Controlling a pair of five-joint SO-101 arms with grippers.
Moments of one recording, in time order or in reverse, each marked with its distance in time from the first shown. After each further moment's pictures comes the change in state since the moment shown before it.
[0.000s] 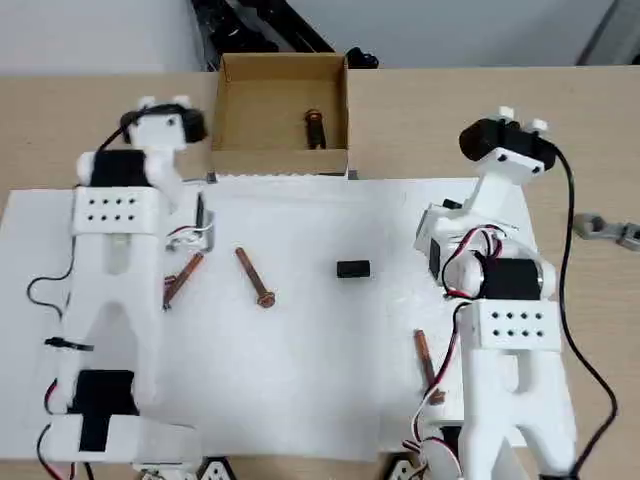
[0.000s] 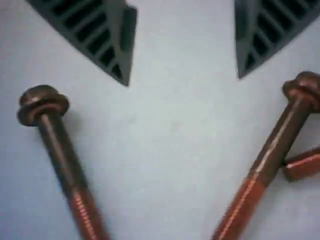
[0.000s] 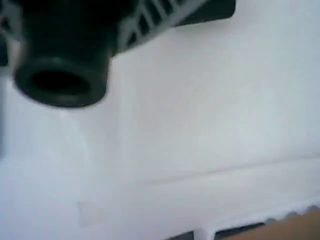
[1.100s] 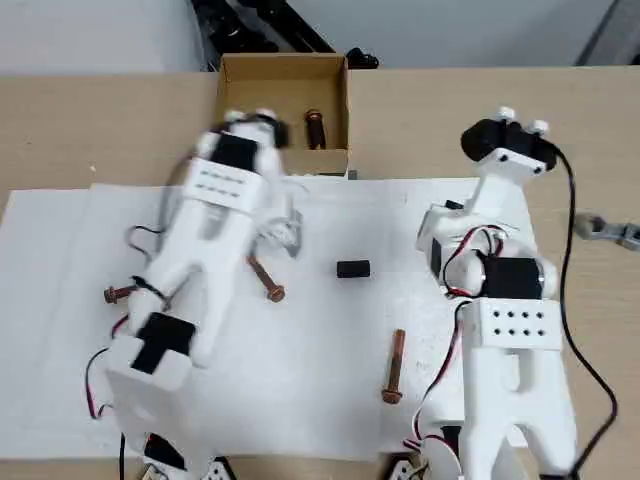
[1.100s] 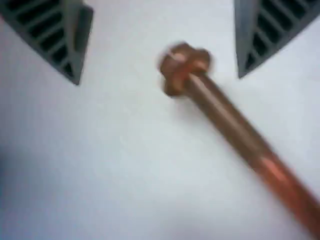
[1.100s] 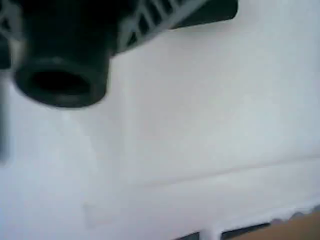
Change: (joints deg) left arm 20.5 20.9 -13.3 -0.4 17.2; right arm 1.7 0.3 0.0 0.2 0.0
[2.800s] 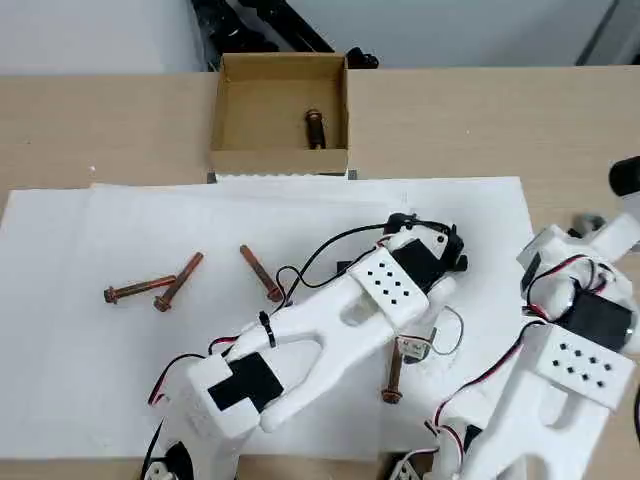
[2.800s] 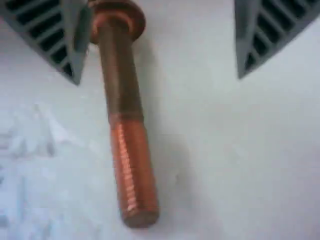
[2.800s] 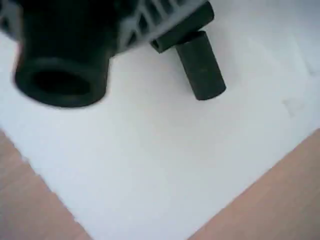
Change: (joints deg) left arm 34.0 5.8 -0.4 -2.3 12.0; right arm 24.6 -7.0 -0.1 4.6 0.0
